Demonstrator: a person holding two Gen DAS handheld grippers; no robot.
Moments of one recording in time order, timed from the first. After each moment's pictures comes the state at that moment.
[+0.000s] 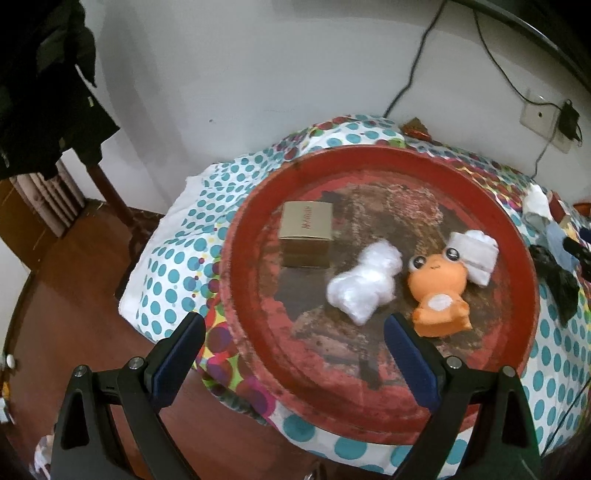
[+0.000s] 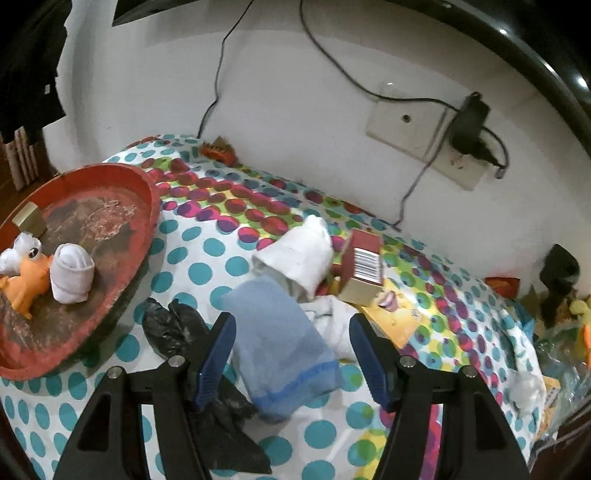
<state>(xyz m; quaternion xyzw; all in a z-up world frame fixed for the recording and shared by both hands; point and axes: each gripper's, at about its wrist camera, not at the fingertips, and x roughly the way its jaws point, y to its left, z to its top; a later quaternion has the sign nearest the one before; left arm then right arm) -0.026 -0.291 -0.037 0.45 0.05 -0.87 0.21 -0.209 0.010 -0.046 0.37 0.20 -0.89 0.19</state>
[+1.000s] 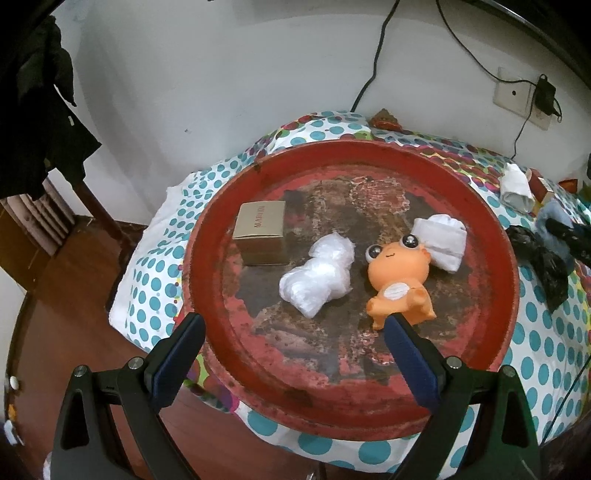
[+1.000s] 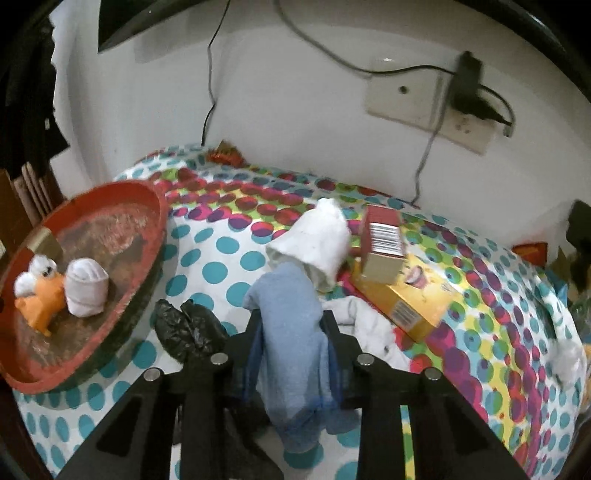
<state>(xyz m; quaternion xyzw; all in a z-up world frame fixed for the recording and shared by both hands) -0.032 -0.259 -0.038 0.46 0.03 -0.87 0.19 -0.206 0.031 -0.057 0.38 0.11 -0.89 0.21</state>
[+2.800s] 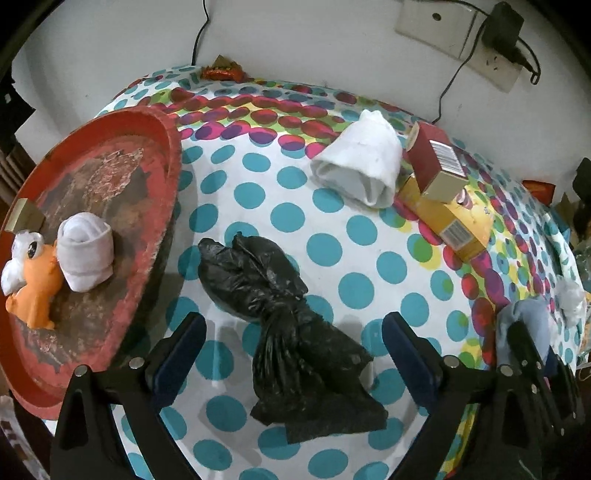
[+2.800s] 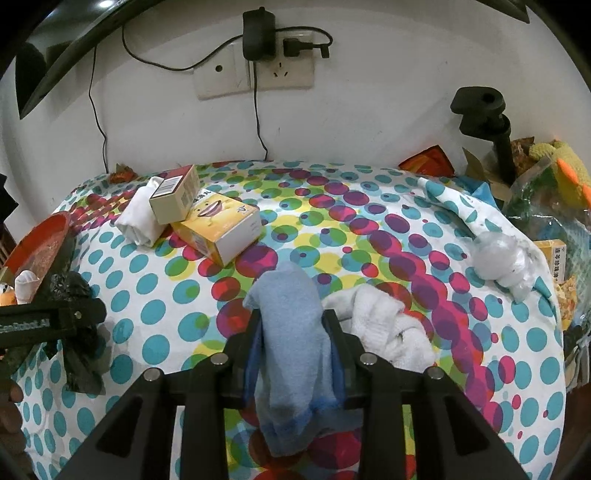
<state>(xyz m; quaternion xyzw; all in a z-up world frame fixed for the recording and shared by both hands) -0.198 -0.034 -0.090 0.53 0.14 -0.83 0.15 -0.208 0.182 -0.084 0.40 0.02 -0.91 0.10</state>
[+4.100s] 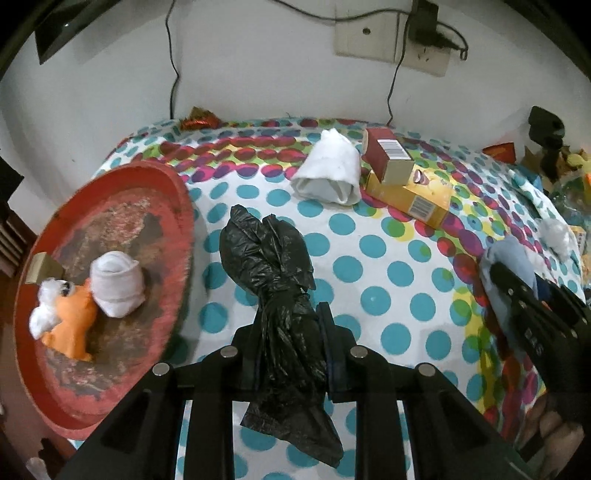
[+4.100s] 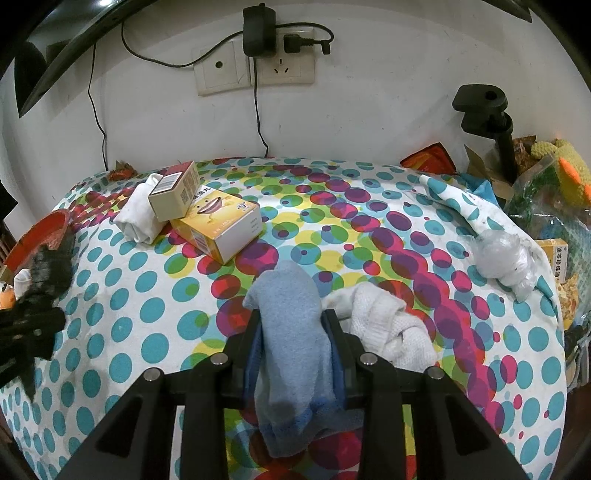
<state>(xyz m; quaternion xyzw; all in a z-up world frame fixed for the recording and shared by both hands) -0.154 -0.023 -0.061 0.48 0.03 -0.87 0.09 -0.210 0.180 -0.086 0.40 0.03 -0.91 0.11</state>
